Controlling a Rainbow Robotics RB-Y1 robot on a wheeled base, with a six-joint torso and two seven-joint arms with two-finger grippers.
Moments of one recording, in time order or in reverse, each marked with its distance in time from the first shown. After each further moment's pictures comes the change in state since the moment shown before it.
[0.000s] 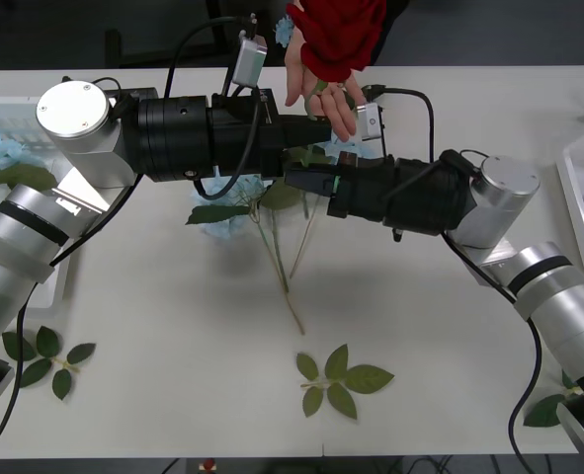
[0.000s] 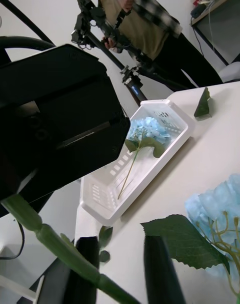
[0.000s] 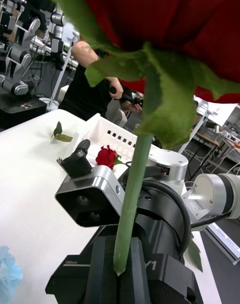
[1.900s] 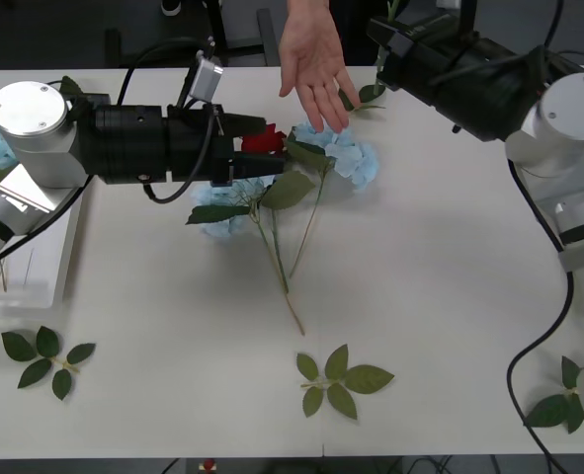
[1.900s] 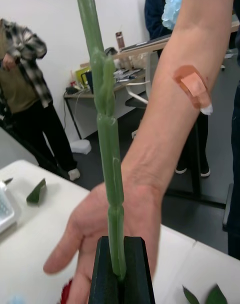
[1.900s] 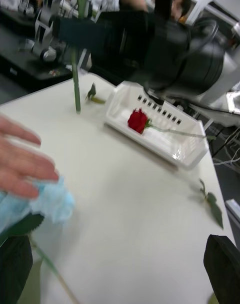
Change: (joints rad) right arm -0.037 -0.034 -0.228 -0.299 0.503 -0.516 -0.082; left arm 0.000 0.180 -0.073 0.054 0.022 -0.019 0.018
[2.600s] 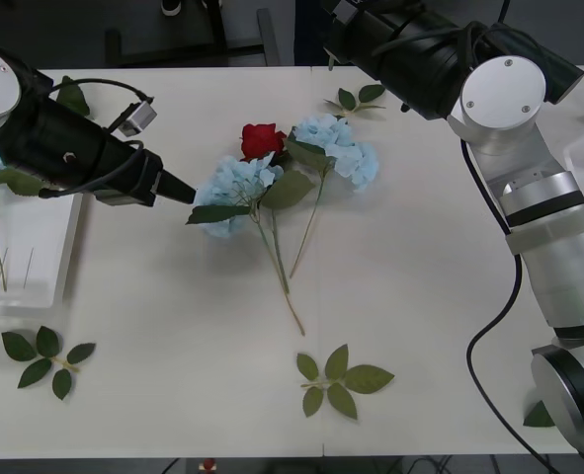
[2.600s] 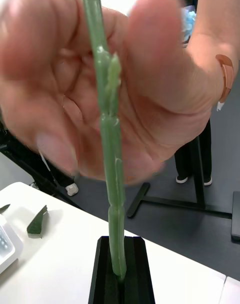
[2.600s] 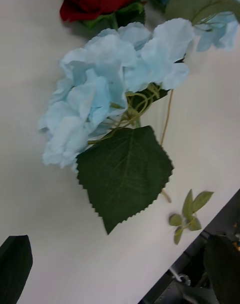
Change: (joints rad) right arm -0.089 0.100 0.069 0.000 0.269 -0.121 -0.245; left arm -0.163 0.329 -0.279 -0.002 -0.312 0.177 1.056
